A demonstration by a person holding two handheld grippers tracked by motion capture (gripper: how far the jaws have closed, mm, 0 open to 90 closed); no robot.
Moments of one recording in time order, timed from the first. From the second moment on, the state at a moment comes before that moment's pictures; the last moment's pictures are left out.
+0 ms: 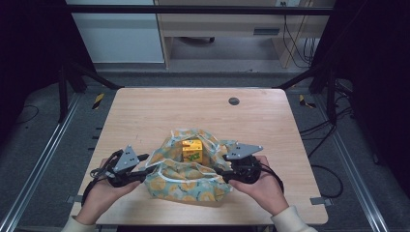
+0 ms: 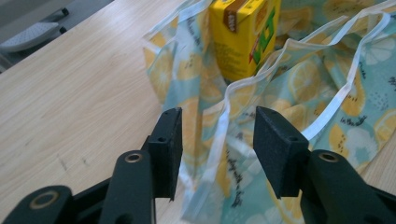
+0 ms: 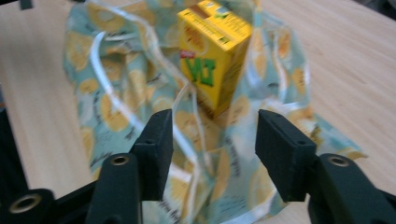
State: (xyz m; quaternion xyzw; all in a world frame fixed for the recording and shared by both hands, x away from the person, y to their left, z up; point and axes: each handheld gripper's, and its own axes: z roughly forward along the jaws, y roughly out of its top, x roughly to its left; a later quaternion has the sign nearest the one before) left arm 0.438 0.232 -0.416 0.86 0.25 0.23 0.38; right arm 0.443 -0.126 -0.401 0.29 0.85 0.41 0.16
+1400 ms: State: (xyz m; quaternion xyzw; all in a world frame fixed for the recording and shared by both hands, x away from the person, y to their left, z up) left arm 0.439 0.200 -0.430 0.89 0.19 0.15 0.38; right arm 0.535 -0.093 -0.411 0.37 0.83 0.38 0.16
